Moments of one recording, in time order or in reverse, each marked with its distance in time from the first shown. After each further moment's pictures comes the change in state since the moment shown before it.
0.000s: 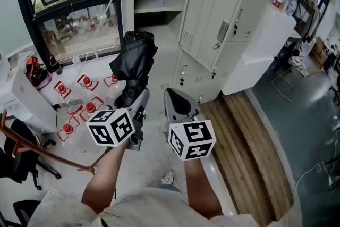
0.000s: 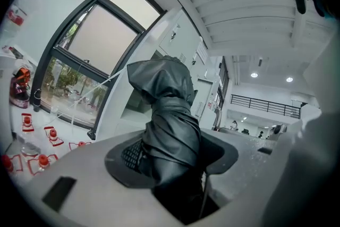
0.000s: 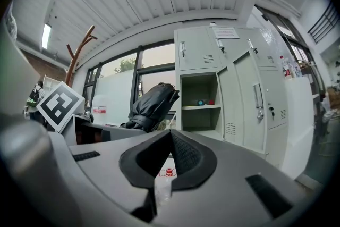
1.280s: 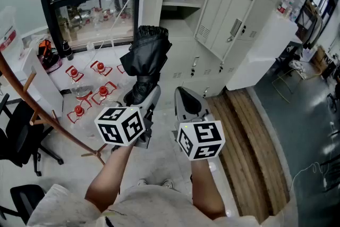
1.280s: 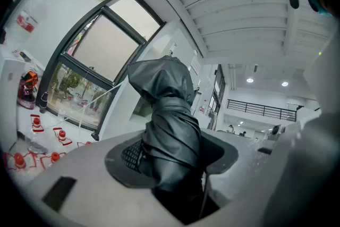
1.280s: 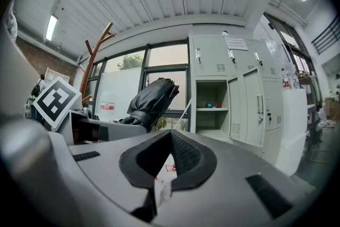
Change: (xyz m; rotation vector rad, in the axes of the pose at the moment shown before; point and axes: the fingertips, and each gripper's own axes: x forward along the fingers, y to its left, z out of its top) left arm -0.137 -0.008 0.007 -0.007 -0.042 -0.046; right arm -0.070 0.118 0.010 -0.058 0.023 -0.036
